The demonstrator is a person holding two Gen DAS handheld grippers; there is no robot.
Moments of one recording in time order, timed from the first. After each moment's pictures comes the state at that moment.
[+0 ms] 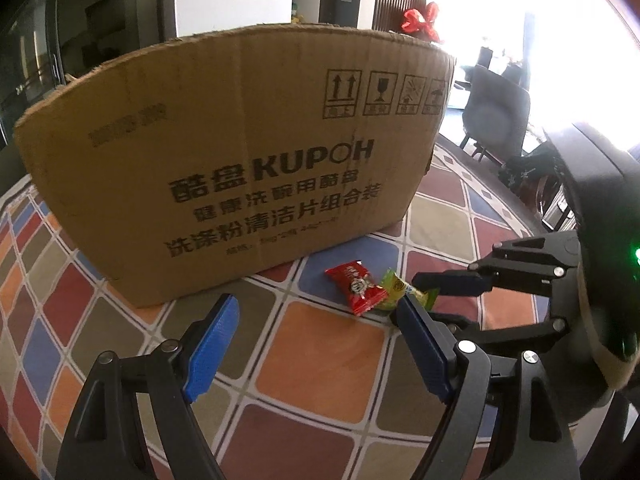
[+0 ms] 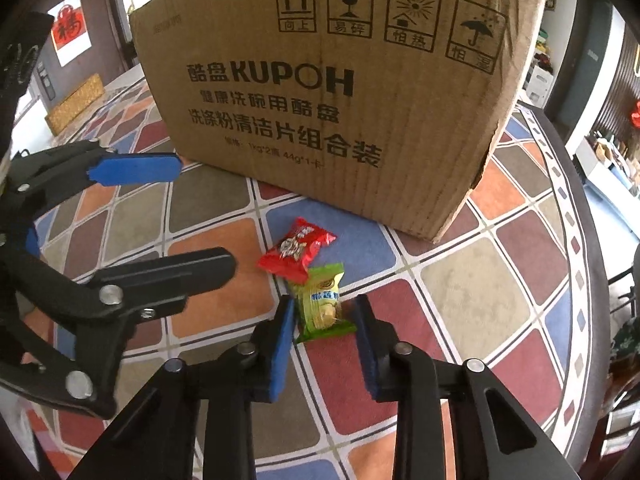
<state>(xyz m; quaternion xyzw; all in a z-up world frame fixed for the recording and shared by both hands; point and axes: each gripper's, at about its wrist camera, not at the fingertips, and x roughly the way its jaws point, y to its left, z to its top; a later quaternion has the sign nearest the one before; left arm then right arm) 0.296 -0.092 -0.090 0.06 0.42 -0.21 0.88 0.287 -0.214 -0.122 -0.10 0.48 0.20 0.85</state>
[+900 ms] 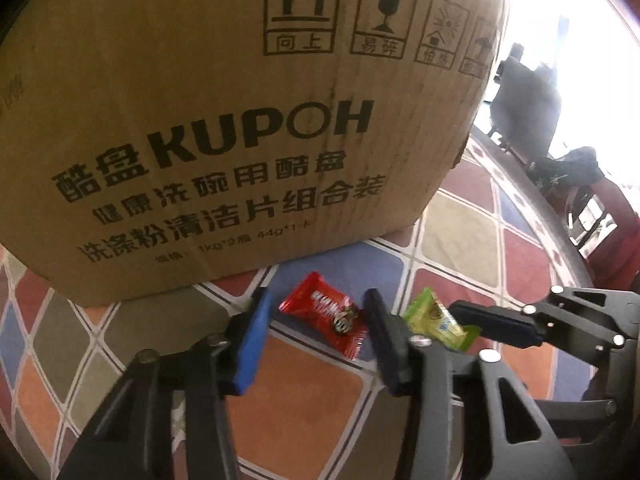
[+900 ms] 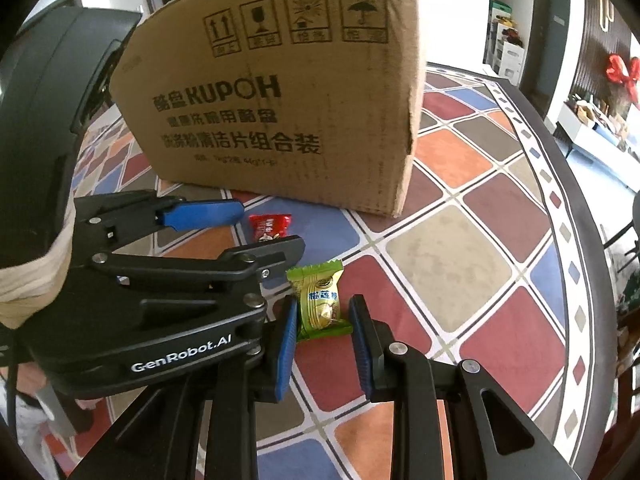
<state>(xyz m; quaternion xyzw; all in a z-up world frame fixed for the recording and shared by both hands) 0.327 -0.139 -0.120 0.05 0.47 -0.16 0.87 0.285 -0.249 -0.122 -0.03 0.48 0.16 0.86</state>
